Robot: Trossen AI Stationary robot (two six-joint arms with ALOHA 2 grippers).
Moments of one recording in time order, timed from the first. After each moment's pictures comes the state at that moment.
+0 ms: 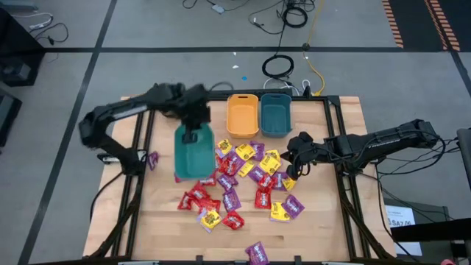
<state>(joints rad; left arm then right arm) 0.46 1.56 1.51 -1.22 0.12 0.48 0.15 1.01 0.71 -0.49 0.32 0.54</state>
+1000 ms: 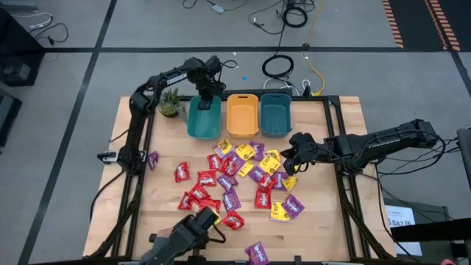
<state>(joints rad) 0.85 2.23 1.87 -1.10 0.18 0.92 0.15 1.01 0.71 -0.49 0.37 0.78</state>
